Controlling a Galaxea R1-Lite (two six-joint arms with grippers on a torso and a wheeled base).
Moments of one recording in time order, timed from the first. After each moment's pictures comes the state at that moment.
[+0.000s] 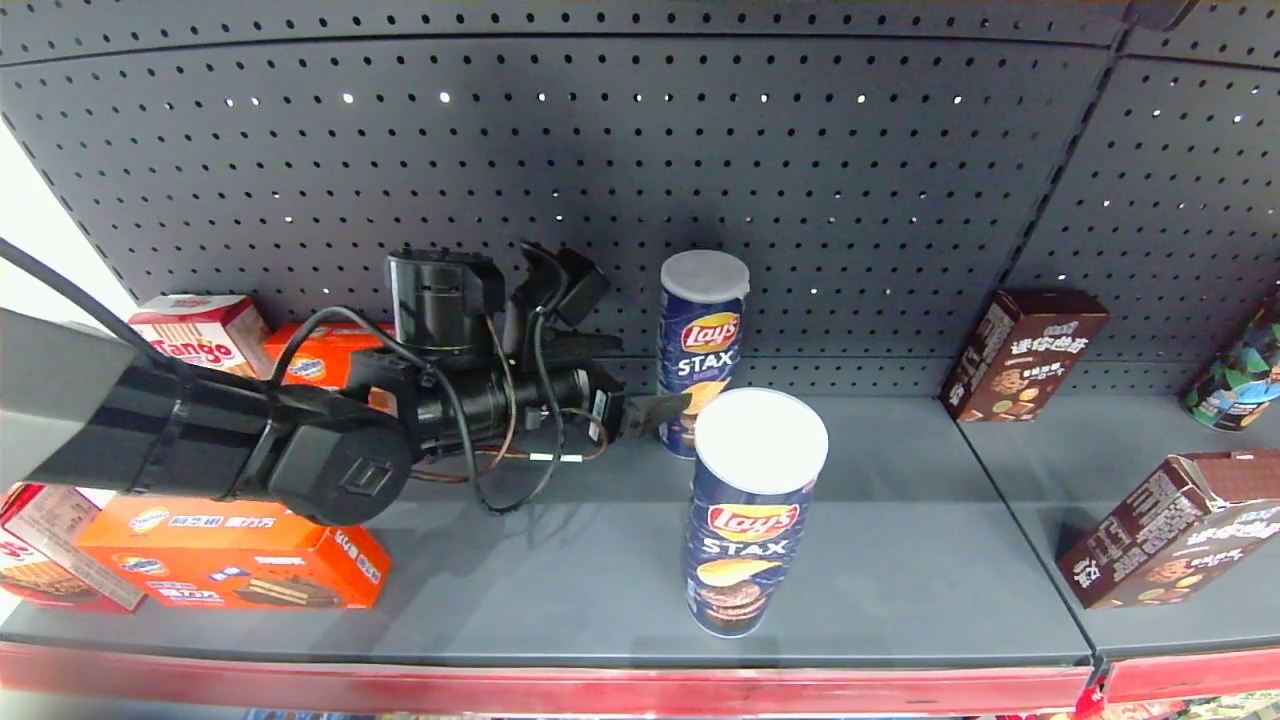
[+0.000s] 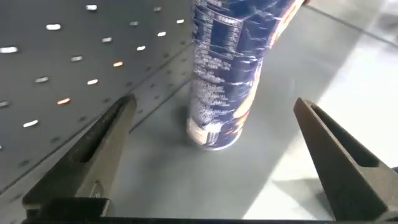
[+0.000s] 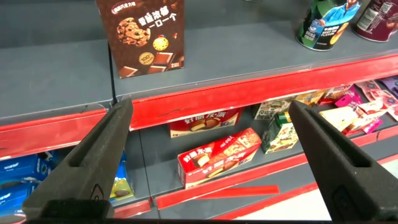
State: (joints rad) left arm -0.45 1.94 -1.14 -0.59 -0.38 0.18; right arm -0.31 0.00 0.00 0.00 -0.02 0.00
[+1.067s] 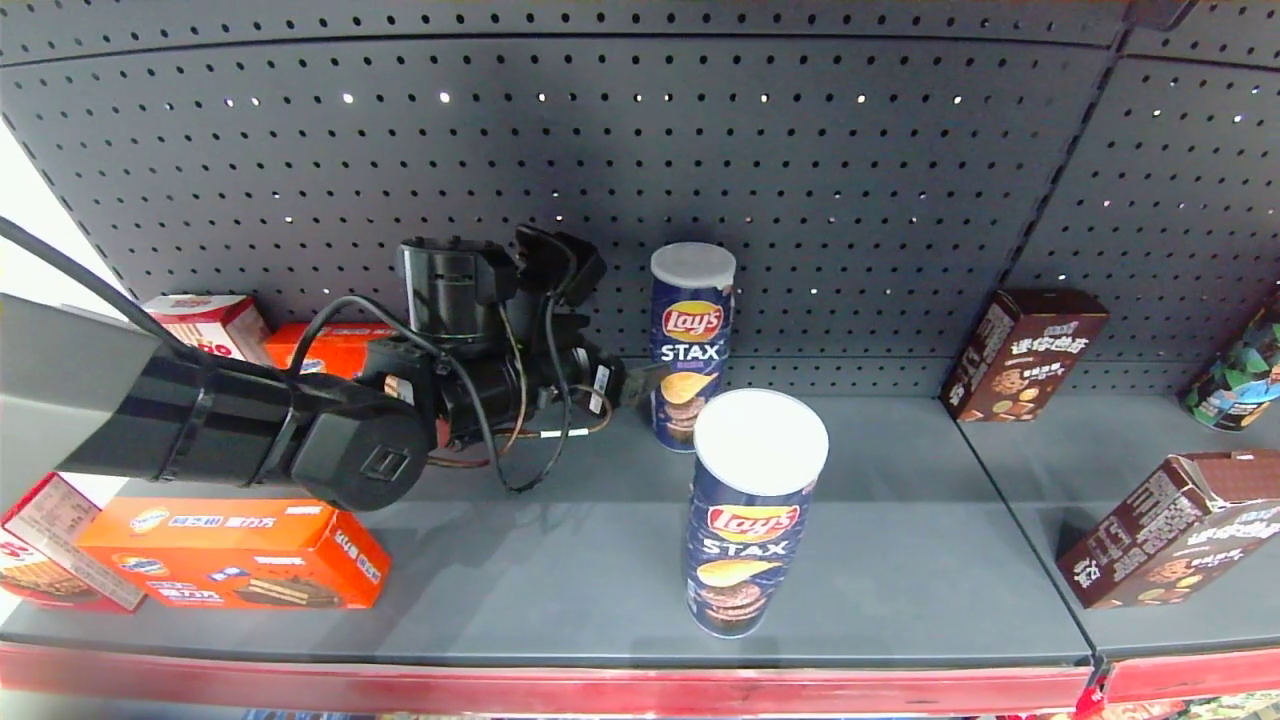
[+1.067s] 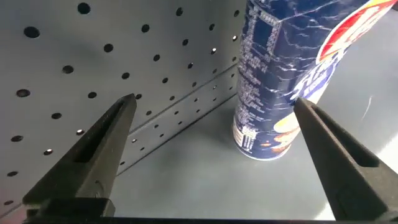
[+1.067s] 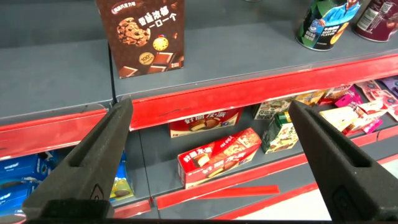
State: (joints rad) left arm -0.46 1.97 -1.19 -0.60 -0.13 0.18; right arm -0.31 0.00 0.00 0.00 -0.02 0.00
